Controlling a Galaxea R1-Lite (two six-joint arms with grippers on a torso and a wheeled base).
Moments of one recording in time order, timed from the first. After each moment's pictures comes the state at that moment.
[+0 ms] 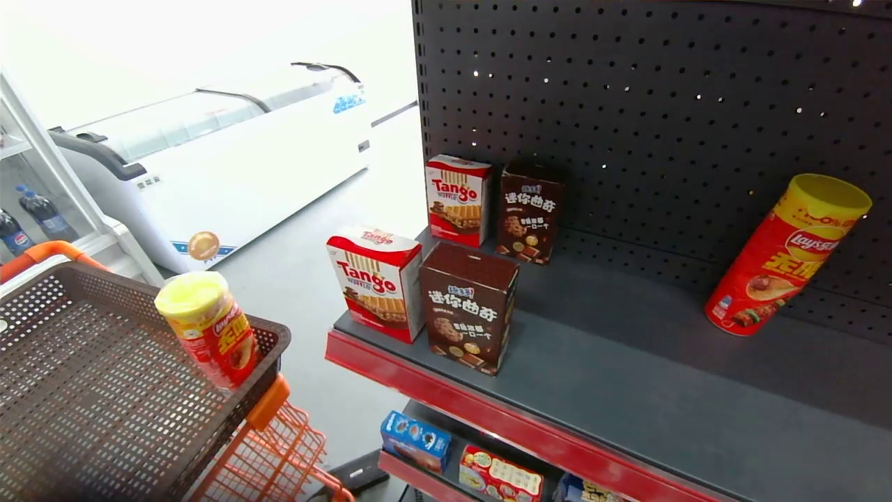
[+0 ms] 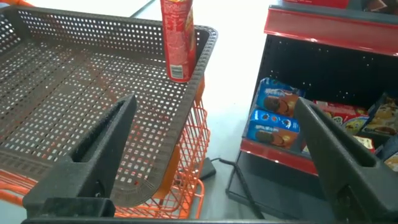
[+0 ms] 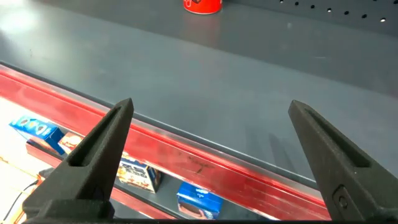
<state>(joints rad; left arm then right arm) 0.00 0.01 0.00 0.00 -0.04 0.02 0.00 0.01 0.00 0.00 -0.04 -0.01</state>
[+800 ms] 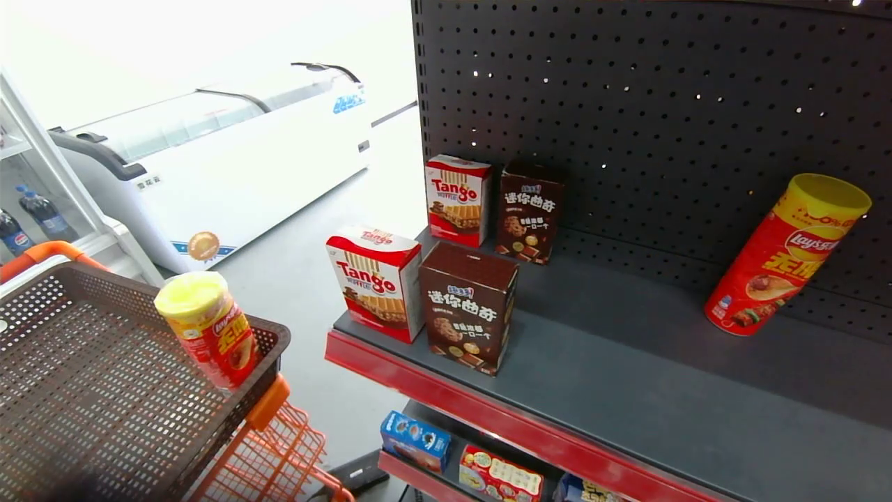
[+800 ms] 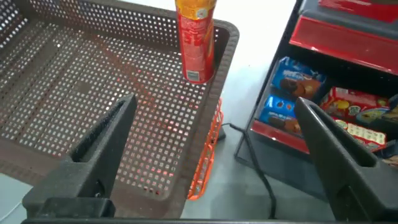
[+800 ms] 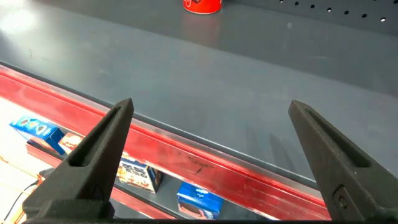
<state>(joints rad) 0.04 0.59 -0.34 0.00 -0.01 0.04 0.00 0.01 0.00 0.00 -0.04 -0.01</state>
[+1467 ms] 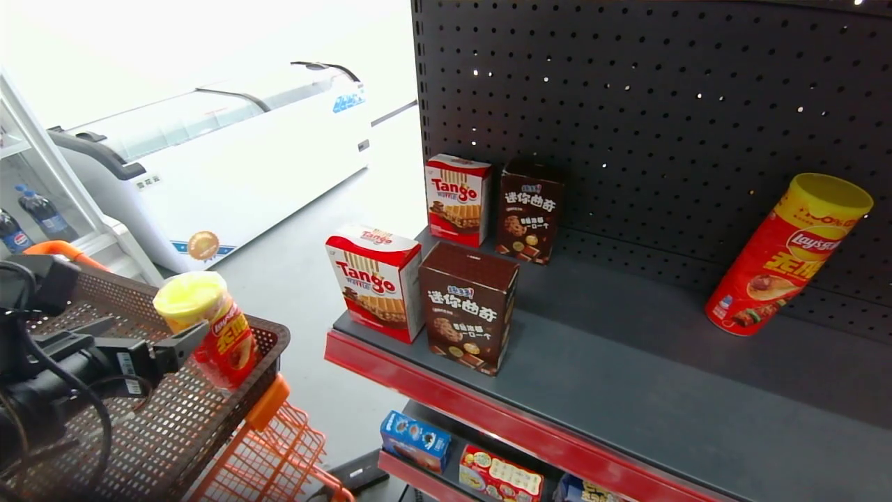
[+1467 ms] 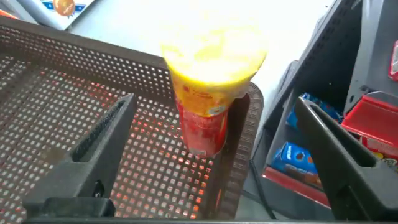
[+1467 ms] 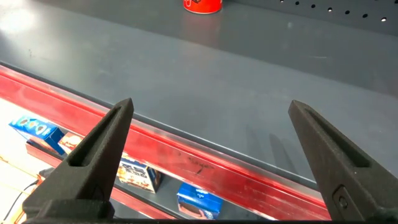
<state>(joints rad) 0.11 1.35 -0.35 -0.77 -0.05 0.04 0.00 0.01 0.00 0.00 -0.04 -0.01</state>
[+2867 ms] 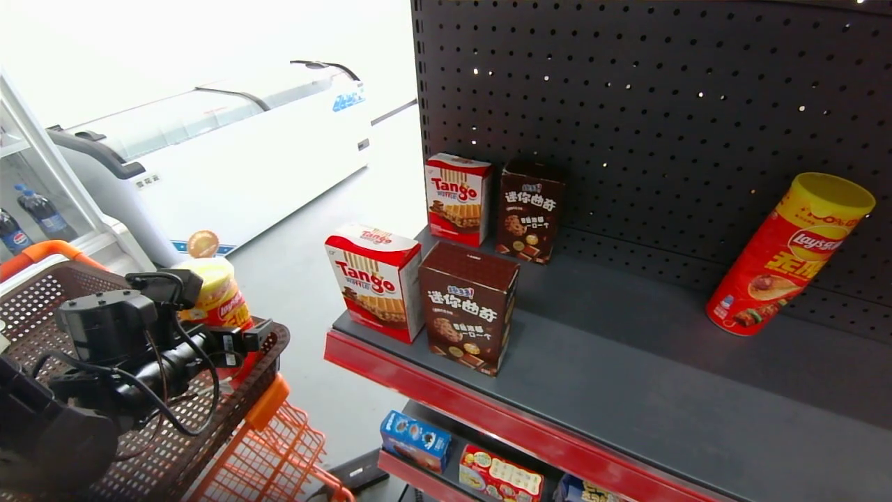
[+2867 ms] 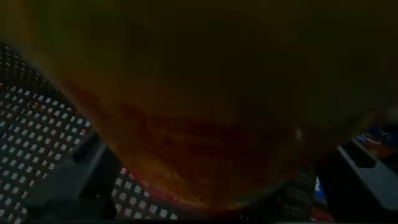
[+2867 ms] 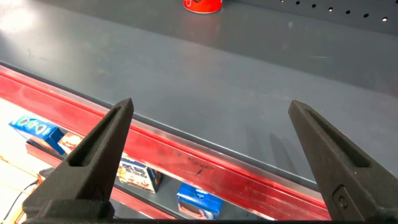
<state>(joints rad) 0.11 1.93 -0.47 -1.18 -0.04 0.05 0.00 0.01 0.00 0.00 -0.04 -0.01</state>
